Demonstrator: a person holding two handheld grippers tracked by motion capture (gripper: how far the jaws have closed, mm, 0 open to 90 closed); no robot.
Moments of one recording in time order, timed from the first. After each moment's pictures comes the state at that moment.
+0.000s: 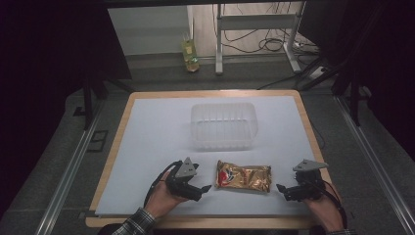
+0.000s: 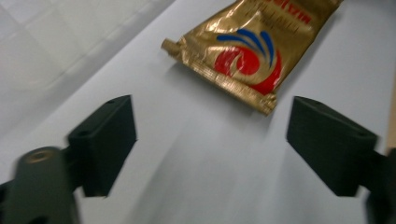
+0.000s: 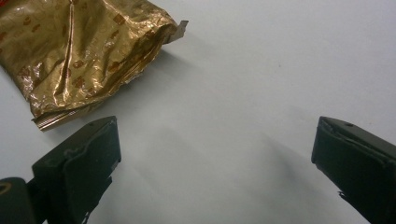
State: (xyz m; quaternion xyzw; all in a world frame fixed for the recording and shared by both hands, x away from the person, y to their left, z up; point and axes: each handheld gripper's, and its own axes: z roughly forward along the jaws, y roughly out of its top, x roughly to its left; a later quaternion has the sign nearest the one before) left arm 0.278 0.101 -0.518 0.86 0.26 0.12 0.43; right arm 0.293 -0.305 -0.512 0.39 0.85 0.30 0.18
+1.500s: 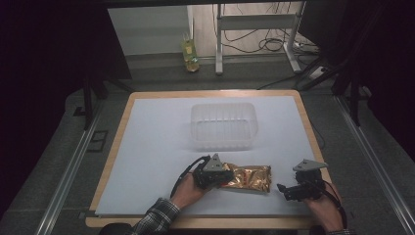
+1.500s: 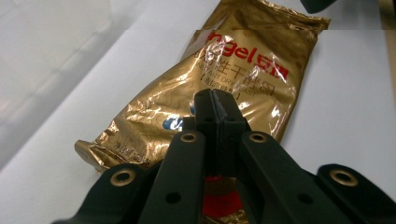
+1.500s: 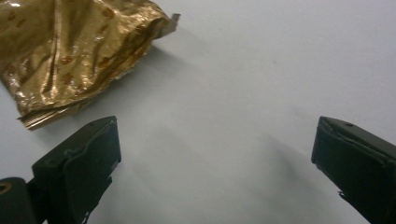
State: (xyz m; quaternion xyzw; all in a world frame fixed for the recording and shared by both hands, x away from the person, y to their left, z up) left arm 0.307 0.031 -0.532 0.87 0.18 0.10 0.44; right arm 0.295 -0.306 -0.513 0.40 0.85 0.29 0.19
